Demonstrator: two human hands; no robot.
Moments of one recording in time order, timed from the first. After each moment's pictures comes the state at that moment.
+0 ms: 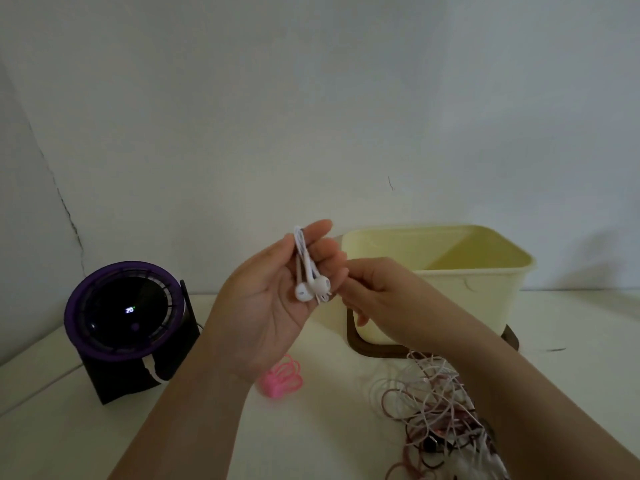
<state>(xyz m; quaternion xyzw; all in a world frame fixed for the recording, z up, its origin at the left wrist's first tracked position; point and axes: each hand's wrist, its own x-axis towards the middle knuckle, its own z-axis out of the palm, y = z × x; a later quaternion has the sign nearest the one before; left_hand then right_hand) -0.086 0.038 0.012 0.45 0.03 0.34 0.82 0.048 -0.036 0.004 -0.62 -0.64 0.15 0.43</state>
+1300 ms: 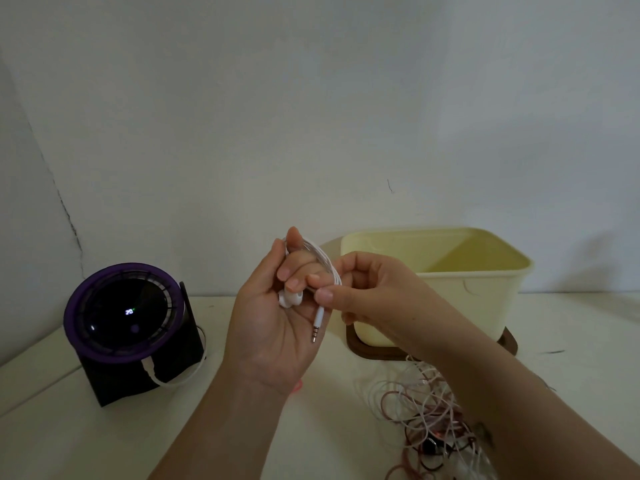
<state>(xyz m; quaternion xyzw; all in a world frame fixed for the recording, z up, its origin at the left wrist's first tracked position) -0.073 0.034 -0.002 0.23 -0.08 0.35 0.91 0.041 -0.038 0.003 -0.50 -0.54 0.35 0.58</state>
